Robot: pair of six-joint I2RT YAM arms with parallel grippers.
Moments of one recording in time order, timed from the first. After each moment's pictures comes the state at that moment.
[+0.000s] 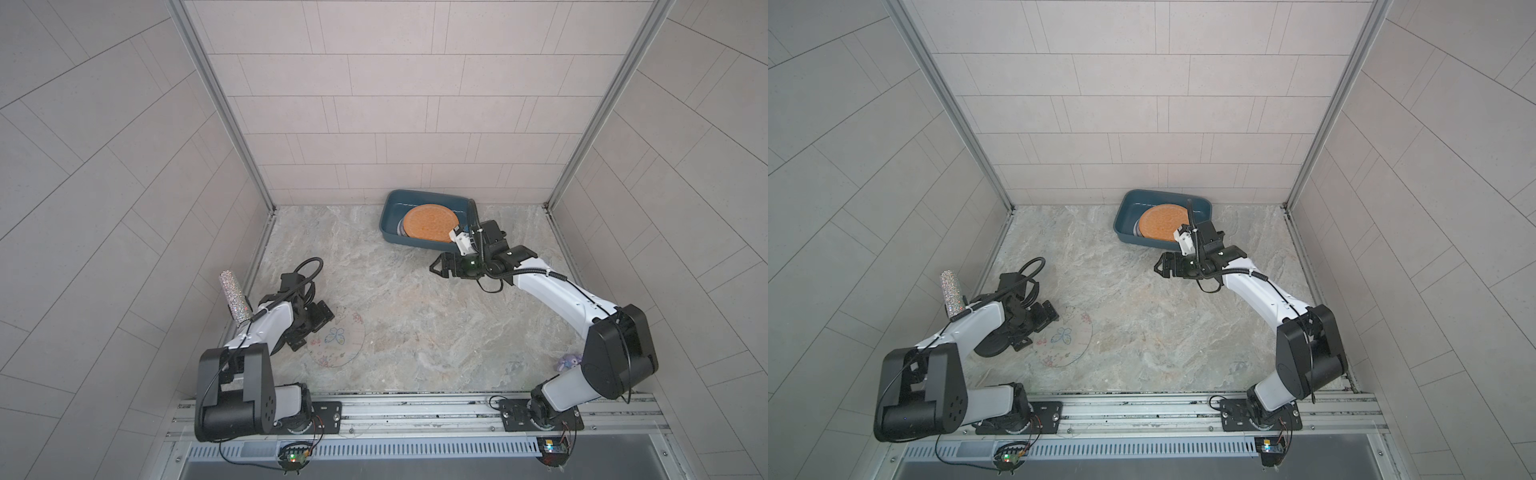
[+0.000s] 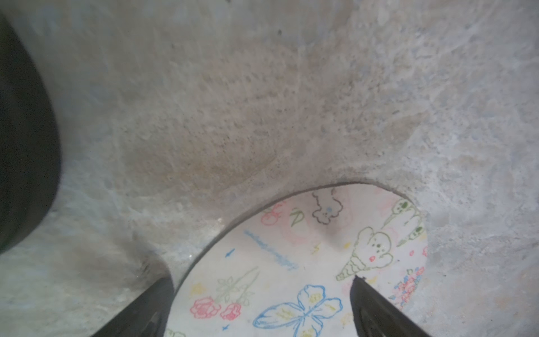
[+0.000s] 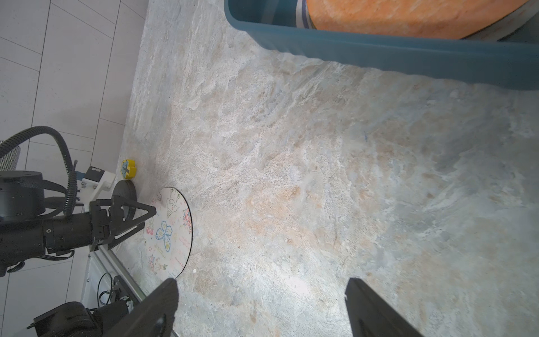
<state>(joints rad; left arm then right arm) 0.11 1.31 0.63 -0.71 0.17 -0.62 0.37 1.52 1.18 -0.52 -0.42 0.41</state>
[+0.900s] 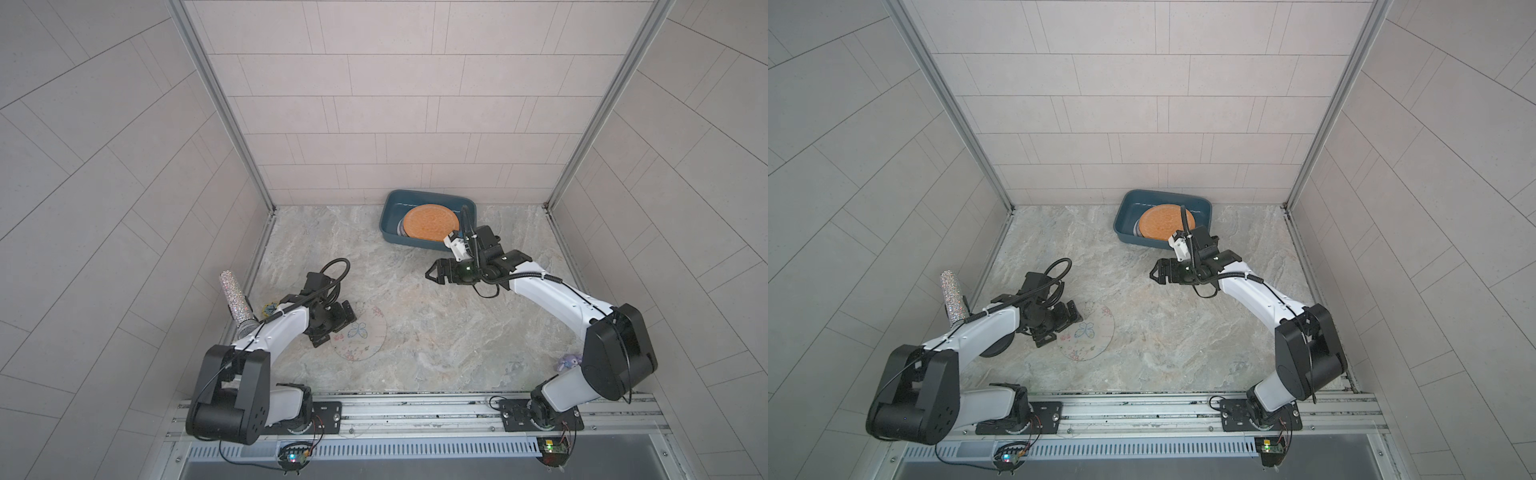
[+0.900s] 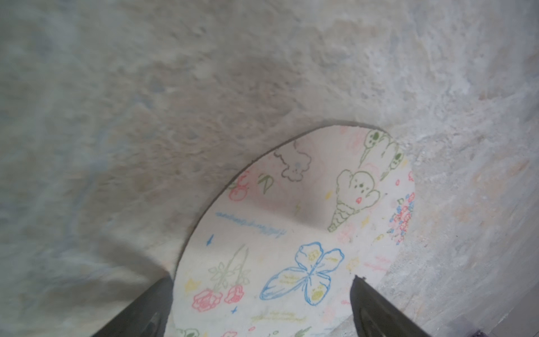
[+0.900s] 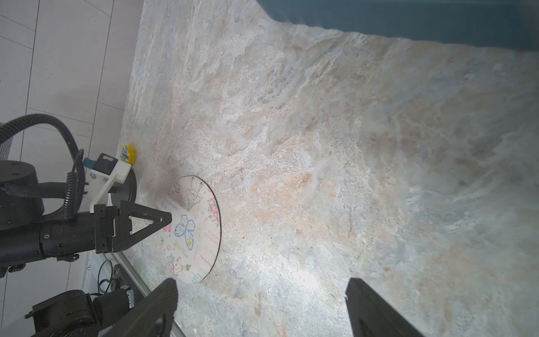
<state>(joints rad) -0.17 1.32 0.63 -0.60 0.28 -0.68 0.42 1.52 1.14 -0.50 -0.42 0.43</state>
